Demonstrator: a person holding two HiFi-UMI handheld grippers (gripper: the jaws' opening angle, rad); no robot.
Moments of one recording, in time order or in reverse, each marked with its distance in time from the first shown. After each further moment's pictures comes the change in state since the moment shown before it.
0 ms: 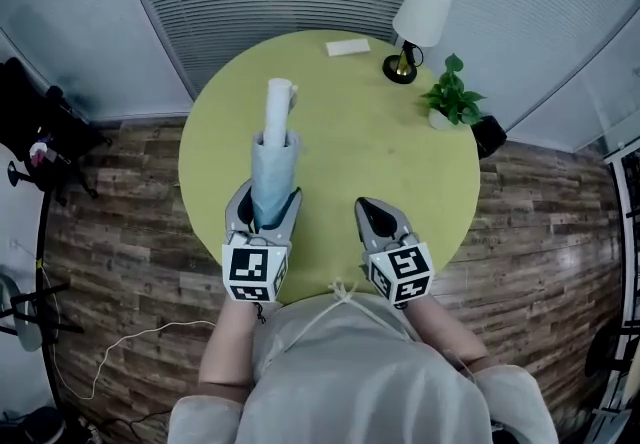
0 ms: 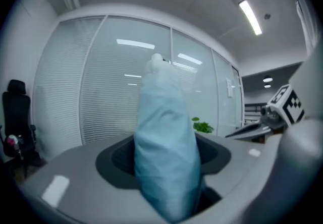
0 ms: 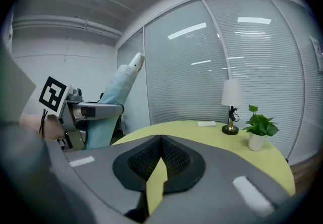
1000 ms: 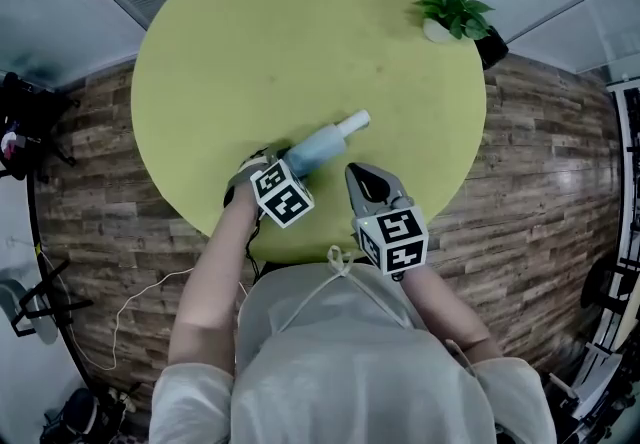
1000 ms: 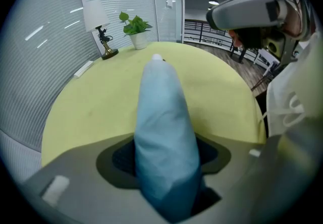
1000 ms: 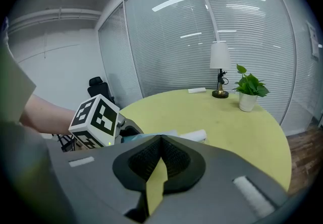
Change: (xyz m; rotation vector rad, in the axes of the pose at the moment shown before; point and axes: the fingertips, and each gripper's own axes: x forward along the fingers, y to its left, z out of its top) left arm 0.067 -0.097 -0.271 0.593 0.914 -0.595; right arm 0.008 -0.031 -0.109 0.124 0.294 -0.057
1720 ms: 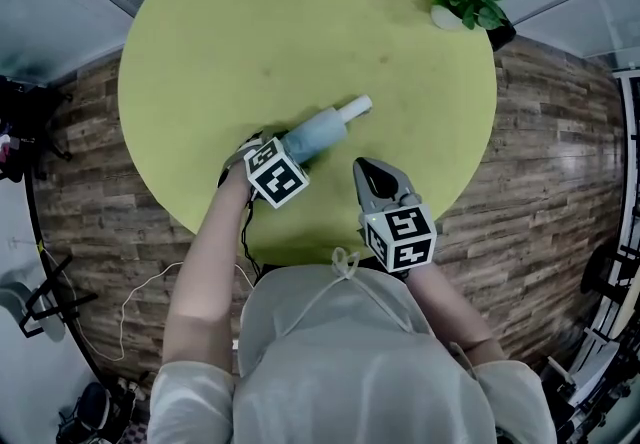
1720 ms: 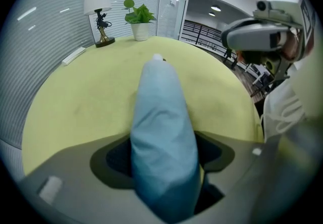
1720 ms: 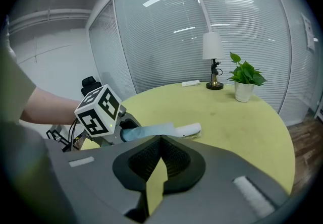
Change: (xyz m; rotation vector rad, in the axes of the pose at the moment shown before) left arm 0.028 0.024 0.005 -0.049 0.023 -0.158; right arm 0.028 -0.028 -0.016 0.064 0.047 -0.030
